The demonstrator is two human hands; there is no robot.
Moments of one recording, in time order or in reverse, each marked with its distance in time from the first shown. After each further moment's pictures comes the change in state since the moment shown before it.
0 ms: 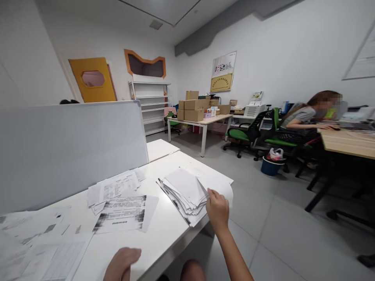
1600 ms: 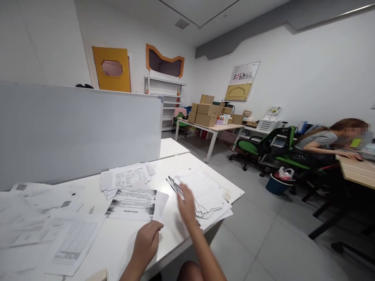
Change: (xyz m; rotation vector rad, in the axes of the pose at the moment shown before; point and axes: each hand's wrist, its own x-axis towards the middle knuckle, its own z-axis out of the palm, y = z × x) left_hand 0.011 -0.019 0.043 -0.086 -0.252 -0.300; right_hand -0.009 -0.142 0.036 0.604 -0.328 -0.057
